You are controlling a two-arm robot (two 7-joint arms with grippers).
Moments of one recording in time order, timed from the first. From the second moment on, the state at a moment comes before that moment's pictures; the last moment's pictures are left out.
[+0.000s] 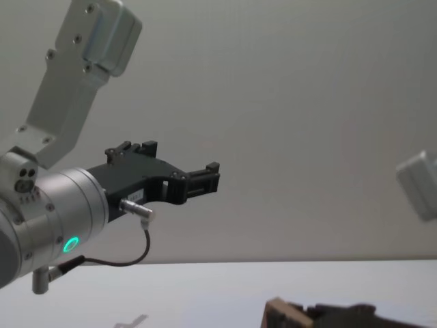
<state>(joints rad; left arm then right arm) -0.24 0.38 0.45 -1.63 -0.20 0.01 -0.01 0.03 0.24 -0.34 -1.57 0.24 0.16 0.43</state>
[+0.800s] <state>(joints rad) -0.24 0.38 0.45 -1.63 -0.20 0.01 -0.01 -0.02 0.35 -0.25 -1.62 0.33 0.11 0.36</state>
